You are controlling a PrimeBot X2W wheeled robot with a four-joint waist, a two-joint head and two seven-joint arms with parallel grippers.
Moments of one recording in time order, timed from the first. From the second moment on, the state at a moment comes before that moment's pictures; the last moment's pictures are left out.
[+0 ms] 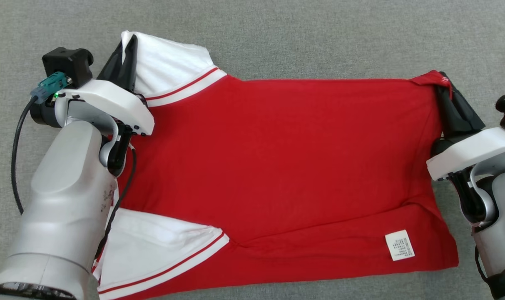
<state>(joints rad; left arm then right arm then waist) -0.94 0.13 -0.32 0.98 -0.47 -0.13 -0.26 -0.52 -0.30 0.20 0.34 0.42 0.13 -0.02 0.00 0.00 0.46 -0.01</state>
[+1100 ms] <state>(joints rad) 0.02 0.21 -0.25 0.00 -0.57 0.08 -0.07 -0.09 -0.27 0.16 0.17 0.83 0.13 -0.12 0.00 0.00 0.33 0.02</state>
